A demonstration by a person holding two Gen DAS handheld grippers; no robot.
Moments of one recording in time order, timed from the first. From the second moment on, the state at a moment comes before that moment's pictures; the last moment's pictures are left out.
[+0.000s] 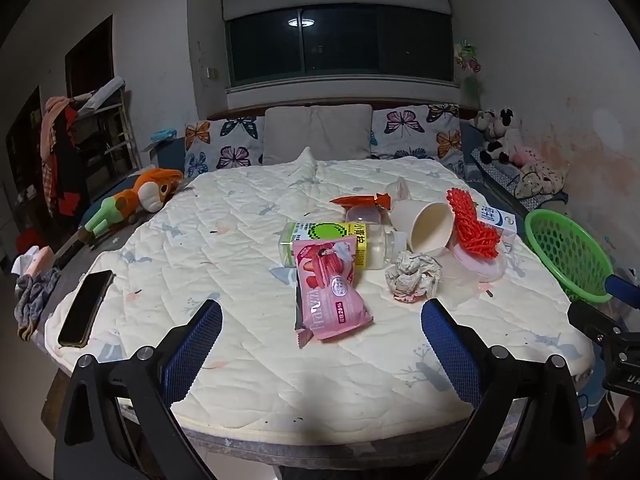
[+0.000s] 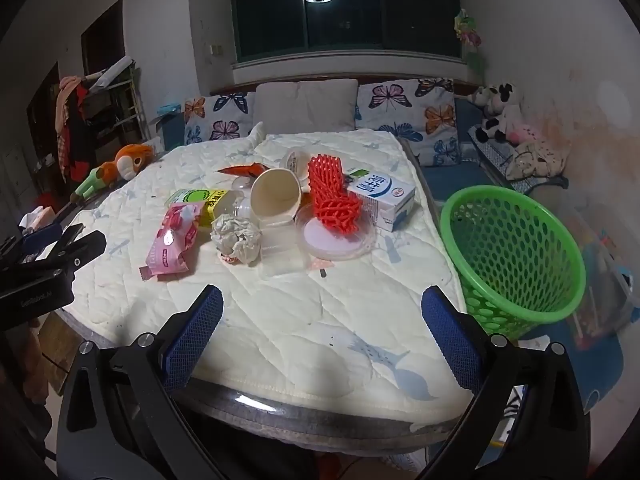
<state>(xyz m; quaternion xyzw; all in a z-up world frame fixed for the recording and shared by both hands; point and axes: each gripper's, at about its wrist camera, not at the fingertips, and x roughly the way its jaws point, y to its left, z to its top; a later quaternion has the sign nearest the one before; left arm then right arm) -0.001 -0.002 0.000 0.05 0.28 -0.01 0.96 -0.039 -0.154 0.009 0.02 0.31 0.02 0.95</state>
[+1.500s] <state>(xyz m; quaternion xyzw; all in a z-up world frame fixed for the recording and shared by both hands) 0.006 -0.002 0.007 0.03 0.28 -0.01 0.96 -0.039 -0.156 0.009 0.02 0.31 0.02 0.95</state>
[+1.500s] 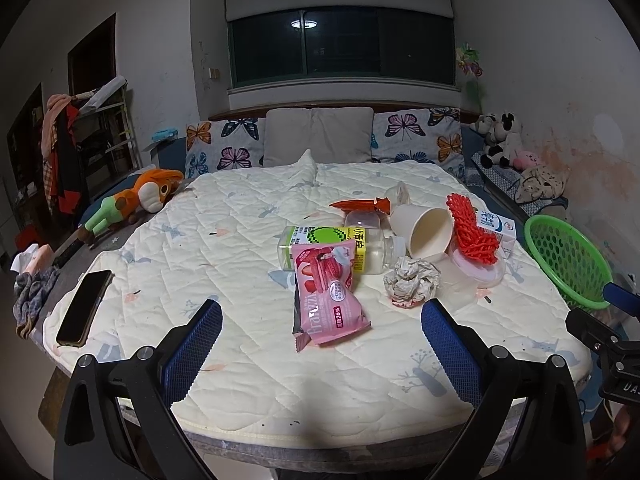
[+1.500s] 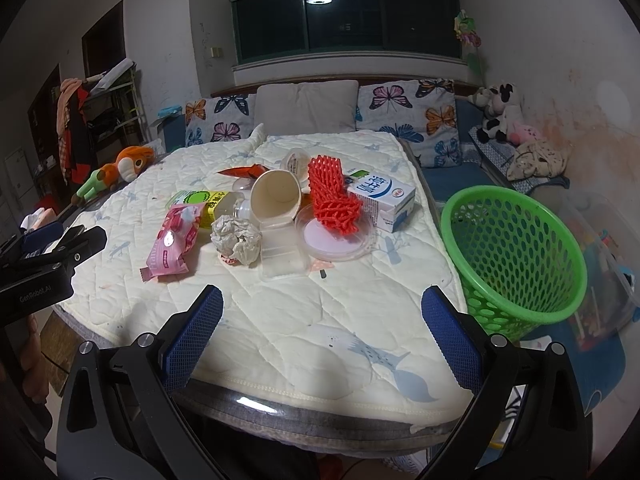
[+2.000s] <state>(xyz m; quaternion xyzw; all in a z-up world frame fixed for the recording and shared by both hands) 0.001 -0.007 0.006 0.03 0.28 -0.01 0.96 -0.038 -0.156 0.010 0.02 0.31 0.02 0.95</state>
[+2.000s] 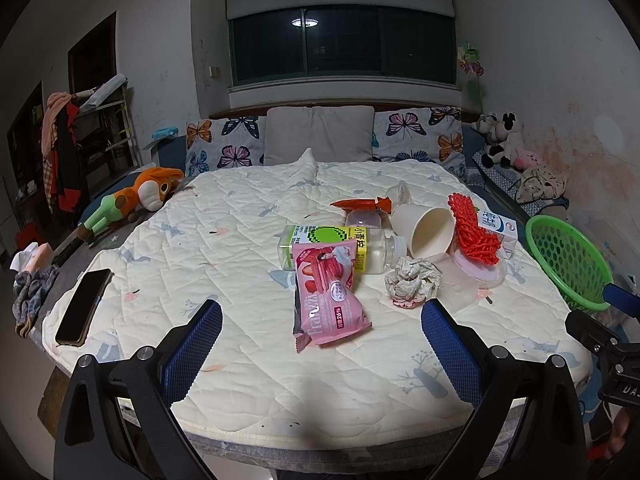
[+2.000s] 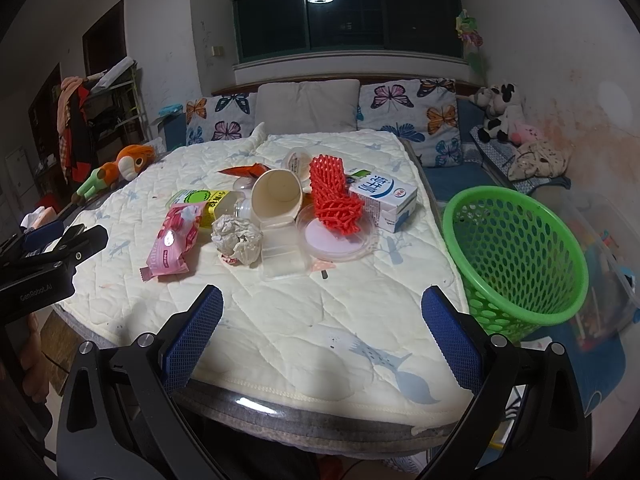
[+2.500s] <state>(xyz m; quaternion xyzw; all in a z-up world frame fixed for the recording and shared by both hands) 0.005 -0.007 0.003 0.03 0.28 -0.01 0.96 -0.035 -0.158 0.009 0.02 0.31 0.02 0.95</state>
